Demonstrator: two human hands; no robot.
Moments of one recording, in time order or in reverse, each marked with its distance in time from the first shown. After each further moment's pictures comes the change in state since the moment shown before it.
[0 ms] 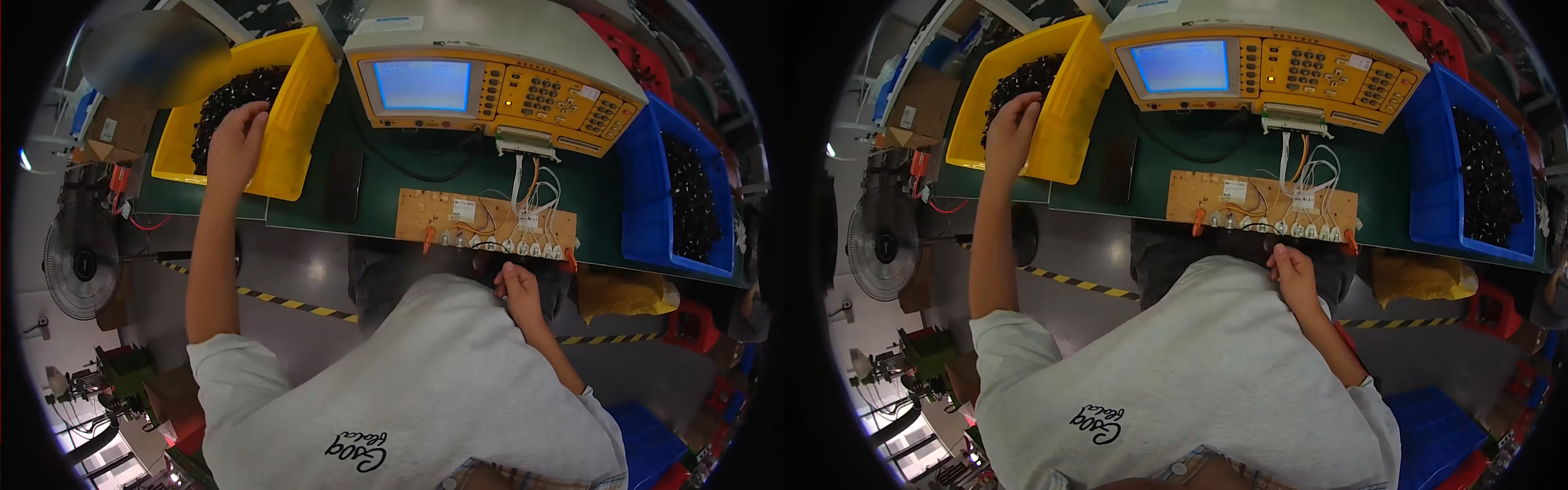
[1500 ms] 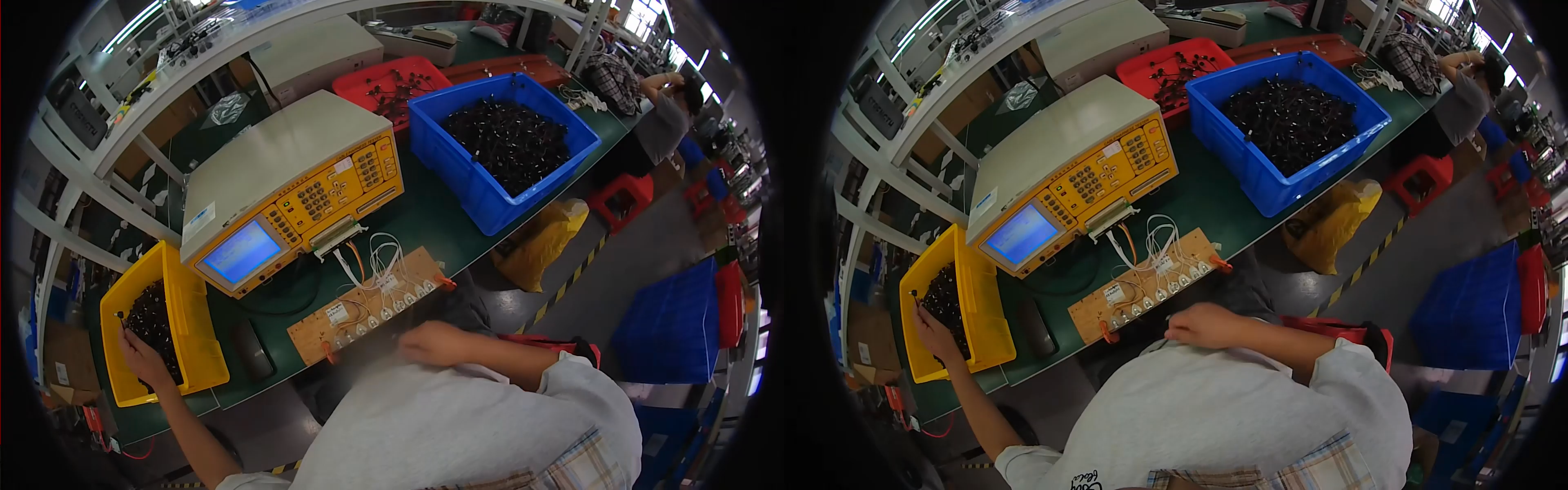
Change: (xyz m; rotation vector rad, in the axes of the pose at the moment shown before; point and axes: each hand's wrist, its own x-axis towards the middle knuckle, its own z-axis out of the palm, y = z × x) left_hand 0.030 -0.065 0.009 0.053 0.472 0.077; right_hand -0.038 -0.069 -0.017 -0.695 -0.199 -0.344
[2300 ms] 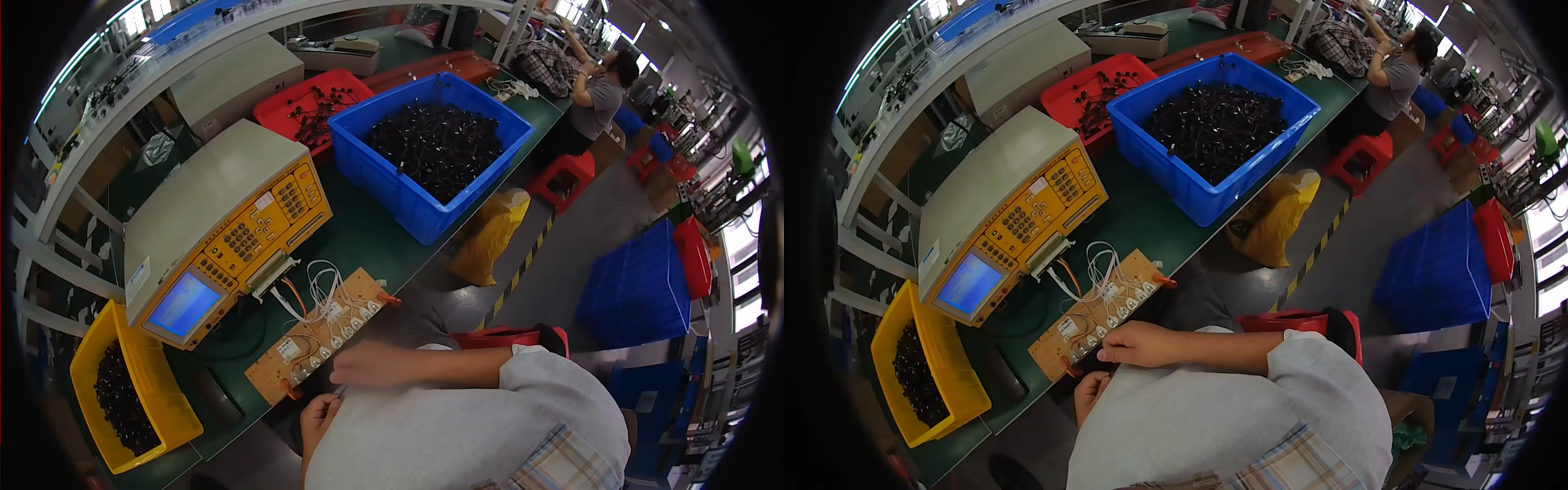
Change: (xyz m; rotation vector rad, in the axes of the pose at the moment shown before) left_hand -0.268 0.240 0.016 -1.116 -1.387 -0.614; right_hand 0.021 -0.023 -0.005 0.248 0.026 0.018
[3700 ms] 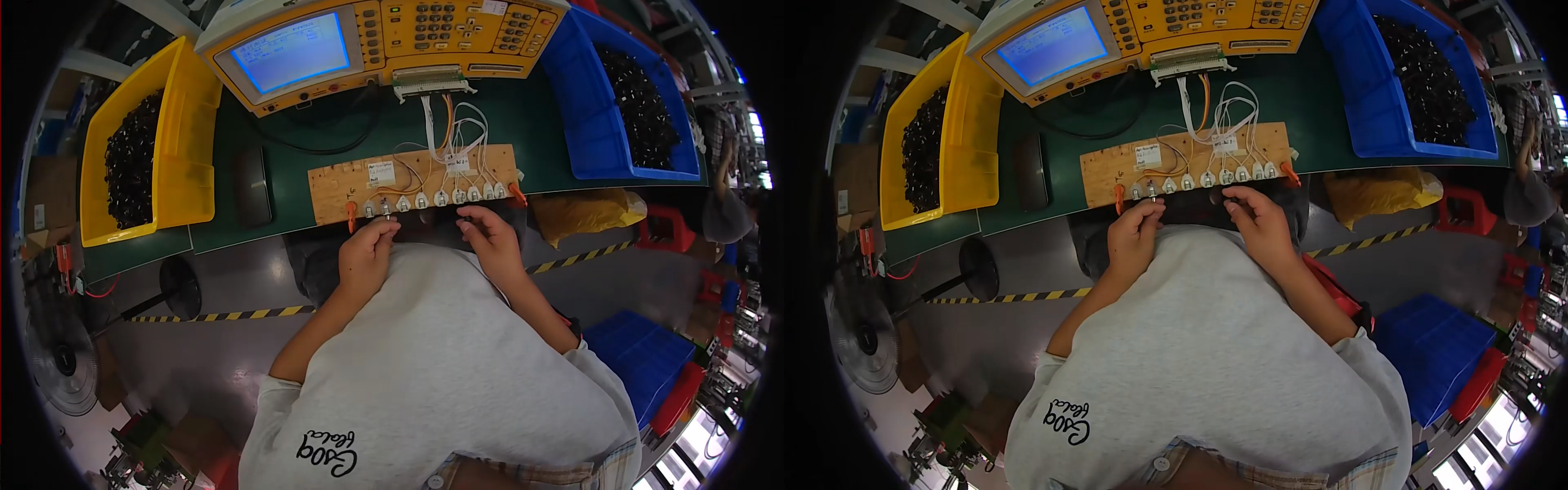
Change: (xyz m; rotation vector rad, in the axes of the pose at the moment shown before) left_hand 0.036 -0.036 0.009 0.223 0.503 0.277; right_hand -0.015 0.063 0.009 0.237 0.320 0.298
